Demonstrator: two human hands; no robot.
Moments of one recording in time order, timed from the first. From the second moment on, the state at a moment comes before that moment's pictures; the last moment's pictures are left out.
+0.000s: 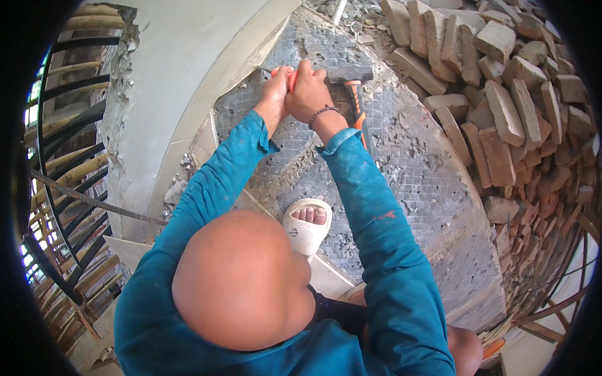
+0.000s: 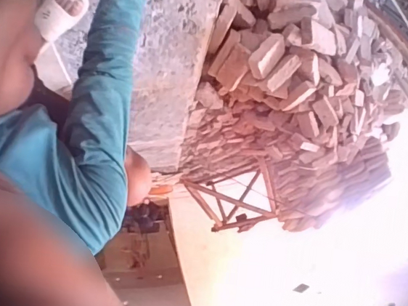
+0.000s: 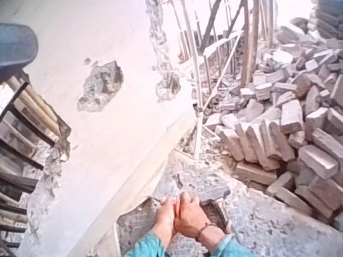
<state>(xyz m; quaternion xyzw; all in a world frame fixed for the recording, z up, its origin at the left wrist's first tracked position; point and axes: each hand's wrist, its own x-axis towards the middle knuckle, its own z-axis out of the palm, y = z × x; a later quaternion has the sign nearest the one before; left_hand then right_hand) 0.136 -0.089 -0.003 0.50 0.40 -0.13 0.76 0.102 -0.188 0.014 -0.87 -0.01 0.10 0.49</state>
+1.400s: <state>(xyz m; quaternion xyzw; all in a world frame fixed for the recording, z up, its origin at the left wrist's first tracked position) 0.144 -0.083 0.000 0.50 0.35 -0.15 0.77 0.106 -0.172 0.014 -0.88 0.08 -0.05 0.47</state>
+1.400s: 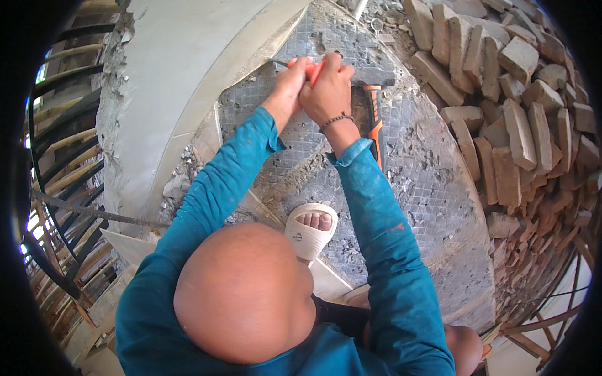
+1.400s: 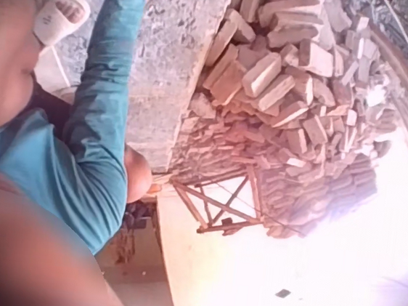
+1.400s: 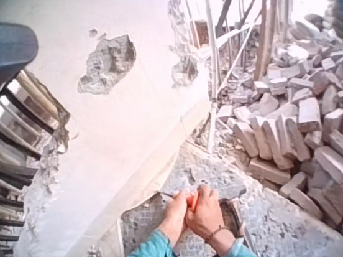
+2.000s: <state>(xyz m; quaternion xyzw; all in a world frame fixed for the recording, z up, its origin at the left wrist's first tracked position) 0.138 -0.082 -0.015 0.49 0.33 -0.15 0.79 0.116 -0.191 0.037 -0.89 -0.01 0.14 0.44</state>
